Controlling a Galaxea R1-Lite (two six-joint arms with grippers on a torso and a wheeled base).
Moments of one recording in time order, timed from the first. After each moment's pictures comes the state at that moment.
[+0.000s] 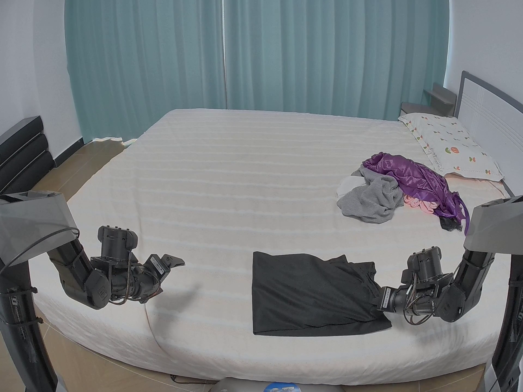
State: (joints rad) left arm -0.13 2.18 -0.63 -0.82 -0.22 -0.93; right arm 0.24 2.24 -0.47 -0.91 0.10 0.50
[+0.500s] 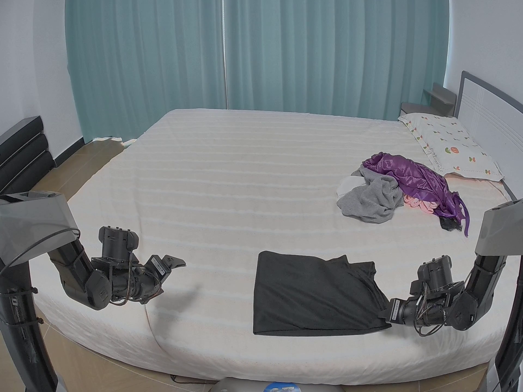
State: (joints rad) left arm -0.13 2.18 -0.63 -0.82 -0.22 -0.93; right arm 0.22 2.17 -0.32 -0.92 0.13 0.52
